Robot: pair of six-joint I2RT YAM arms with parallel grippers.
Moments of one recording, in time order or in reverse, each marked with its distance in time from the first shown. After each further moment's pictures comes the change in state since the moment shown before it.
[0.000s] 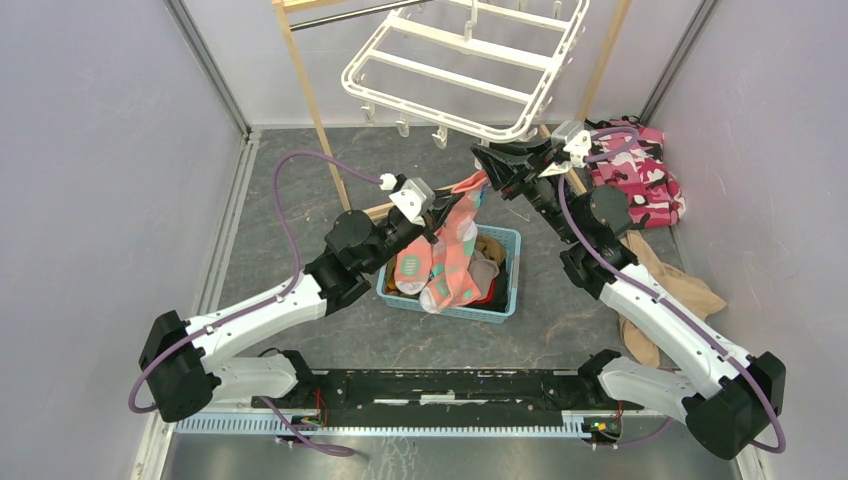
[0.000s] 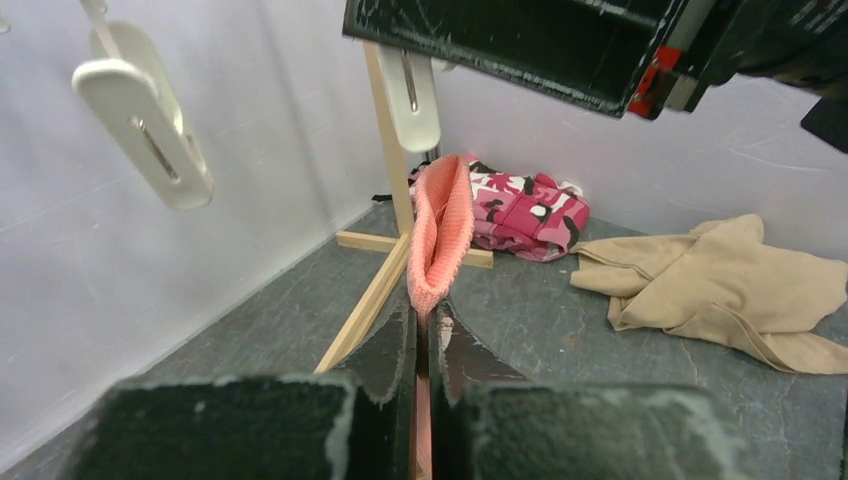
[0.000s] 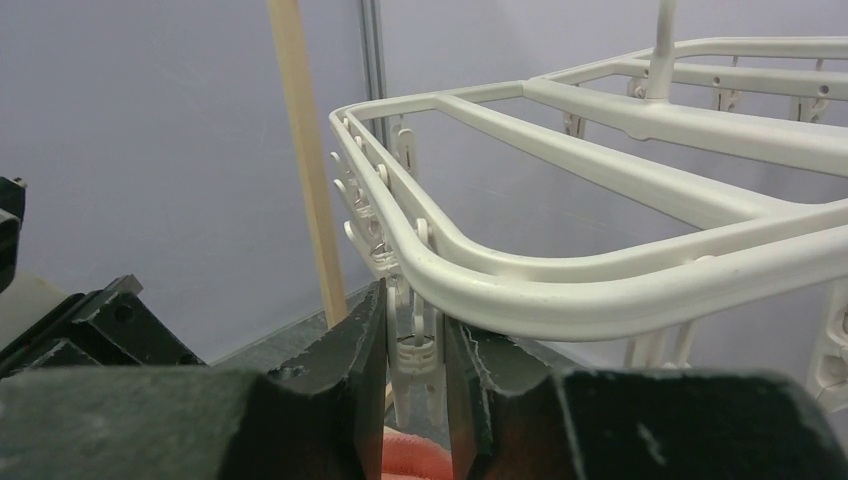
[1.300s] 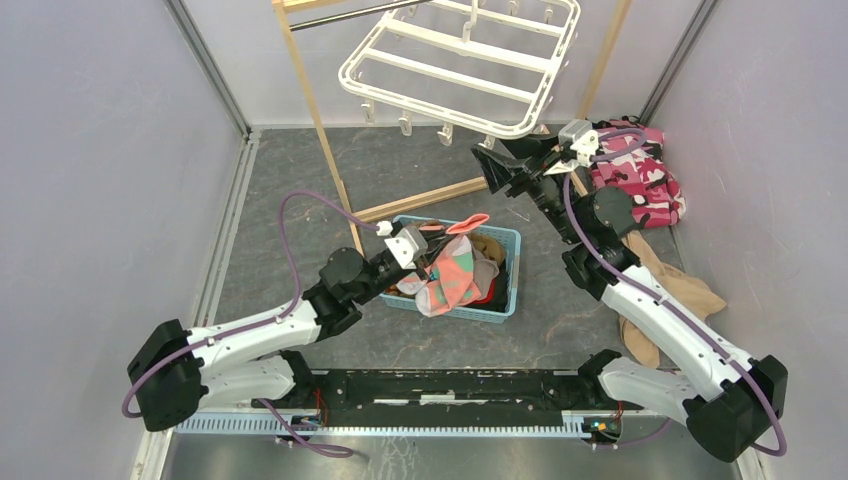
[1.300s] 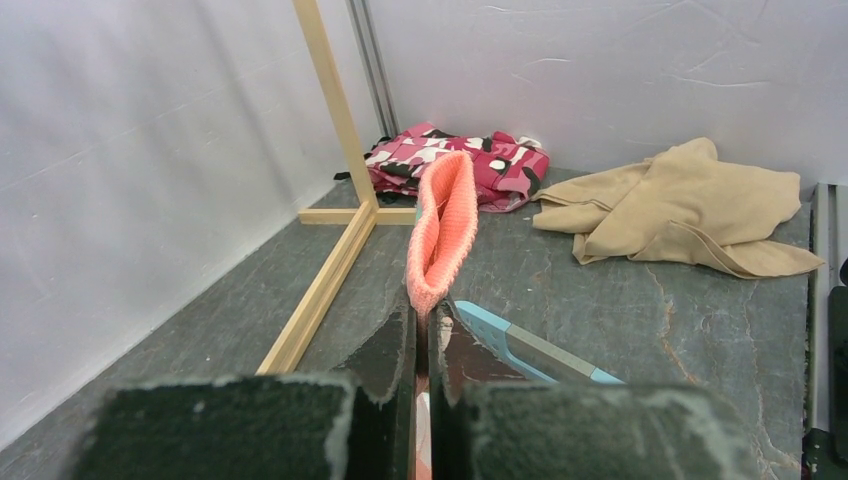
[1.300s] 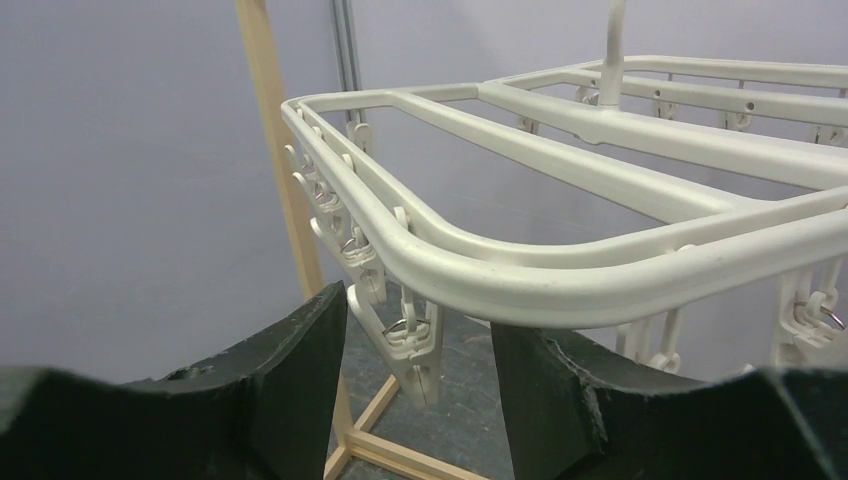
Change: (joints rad) left arm -0.052 -0.098 -0.277 0.179 0.052 0.063; right arm -0.004 -0.017 -0.001 -0.009 0.048 0.004
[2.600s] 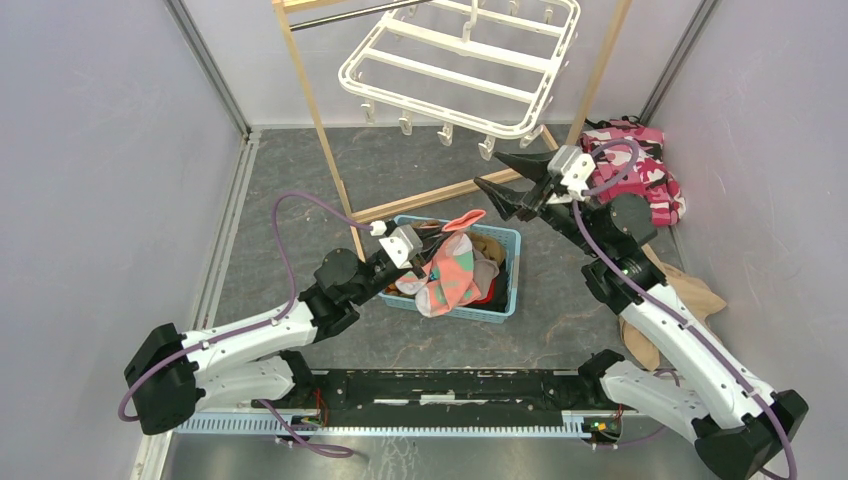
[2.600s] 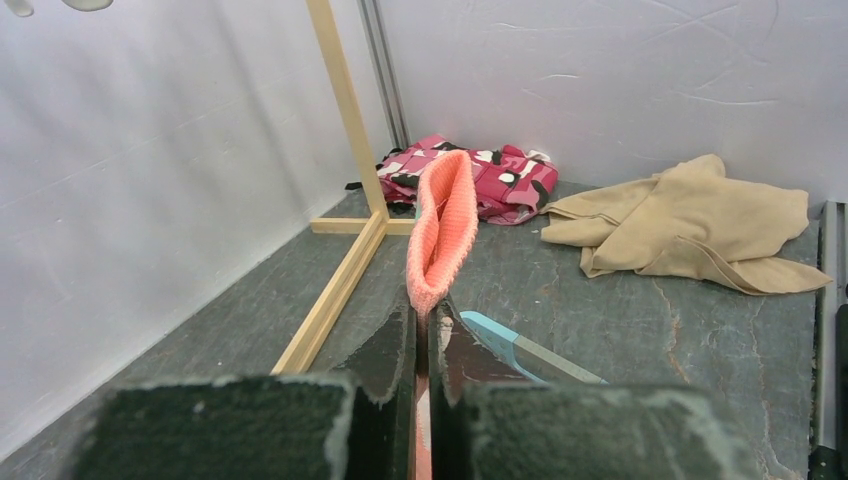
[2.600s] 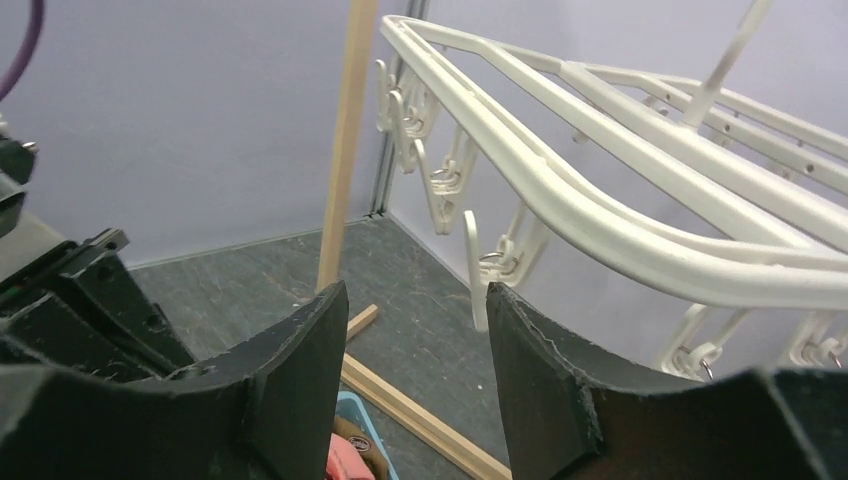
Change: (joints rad) left arm 0.000 -0.026 0.000 0.000 -0.021 0.000; right arm -0.040 -0.133 0.006 -0.238 -0.272 -0.254
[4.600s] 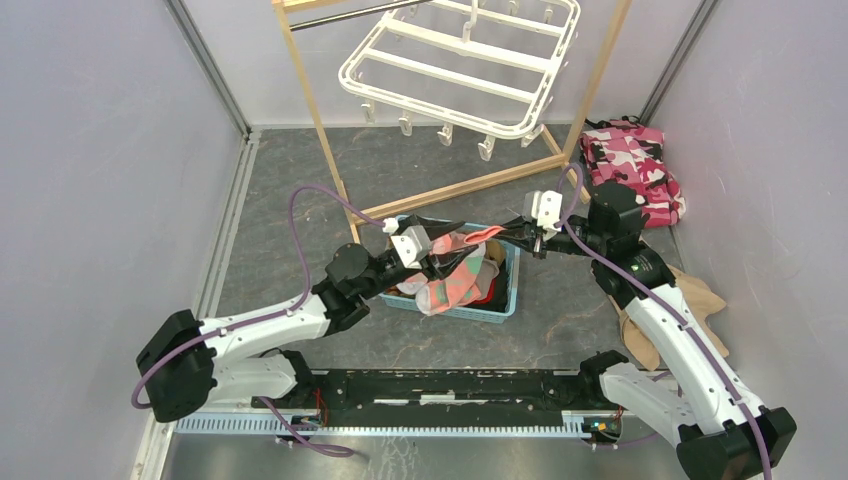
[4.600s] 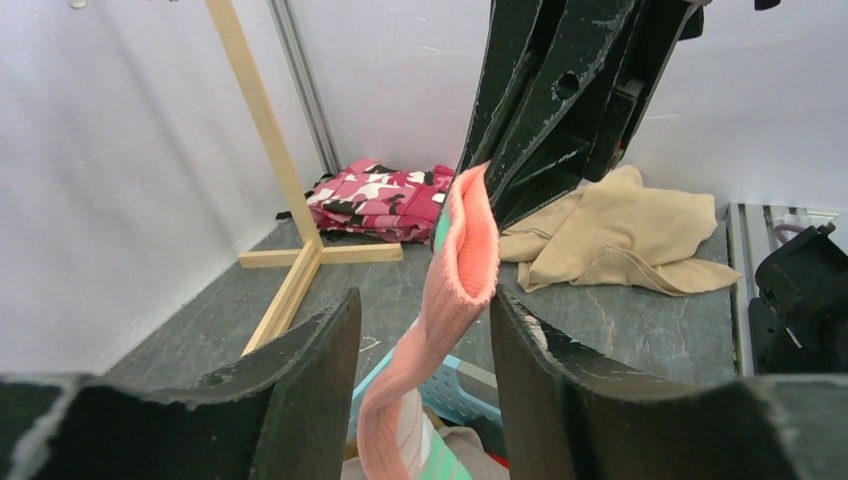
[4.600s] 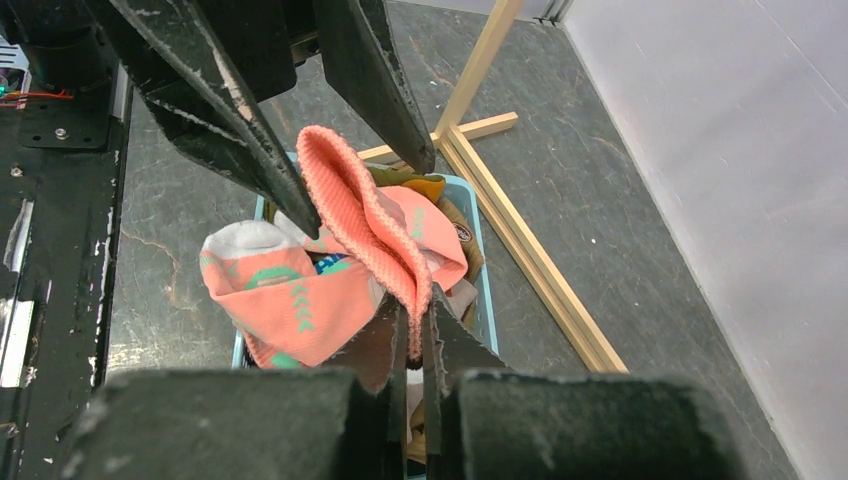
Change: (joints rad) left arm 0.001 0.098 0.036 0.072 0.147 -0.051; right arm -0.193 -0.008 -0.037 -0.568 -0.508 -0.403
